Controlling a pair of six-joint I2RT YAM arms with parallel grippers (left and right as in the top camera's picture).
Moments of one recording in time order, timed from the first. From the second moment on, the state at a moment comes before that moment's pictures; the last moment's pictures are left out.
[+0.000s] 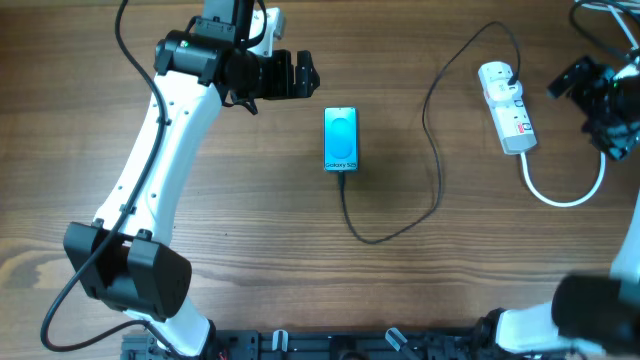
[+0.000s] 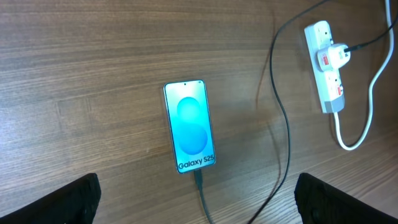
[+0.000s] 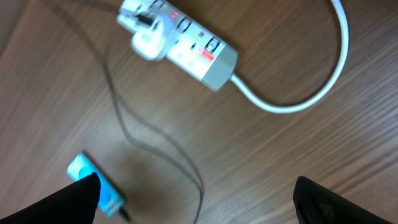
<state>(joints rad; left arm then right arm) -0.27 1.82 1.80 -1.03 0.34 -0.26 -0.32 1.62 1.82 -1.42 -0.10 0.48</state>
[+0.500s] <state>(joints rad) -0.27 1.82 1.80 -1.03 0.34 -0.26 -0.02 0.99 1.38 -1.50 -0.10 0.50</state>
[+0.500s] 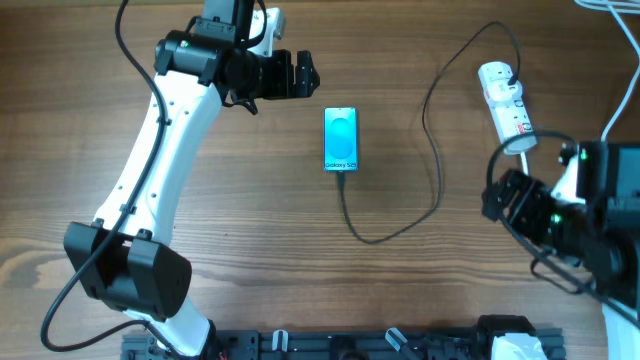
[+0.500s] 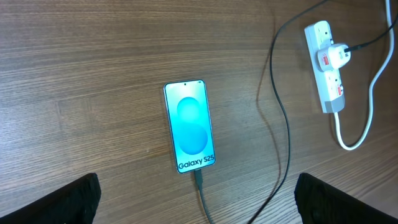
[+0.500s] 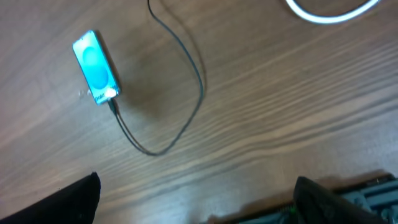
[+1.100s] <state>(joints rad) -0.27 1.82 1.80 -1.03 0.34 -0.26 -0.02 1.08 1.36 -1.41 -0.08 0.45</state>
